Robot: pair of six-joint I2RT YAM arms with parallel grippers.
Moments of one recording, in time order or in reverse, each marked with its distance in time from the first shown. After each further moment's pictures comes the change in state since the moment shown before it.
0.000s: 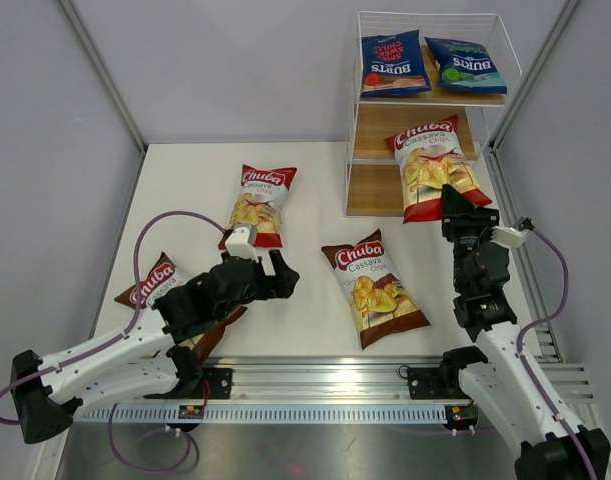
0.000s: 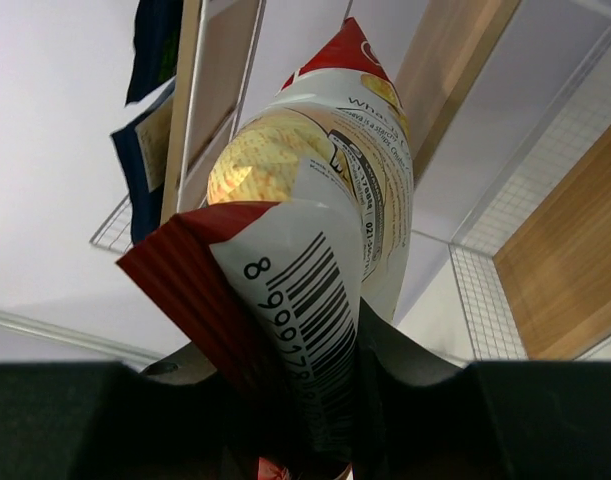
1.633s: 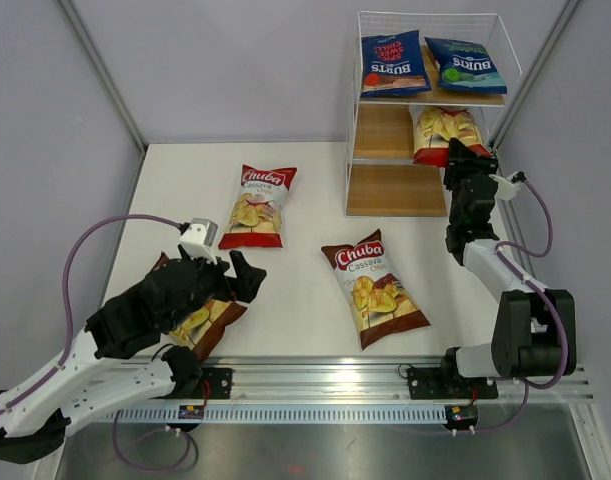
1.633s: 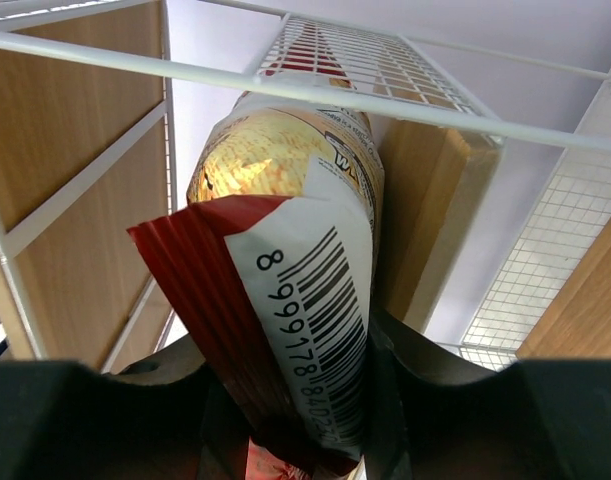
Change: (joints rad) left arm 0.006 -0.237 0.230 -0.354 -0.008 0.200; right arm -0.226 0.709 0.317 0.283 -0.069 0.193
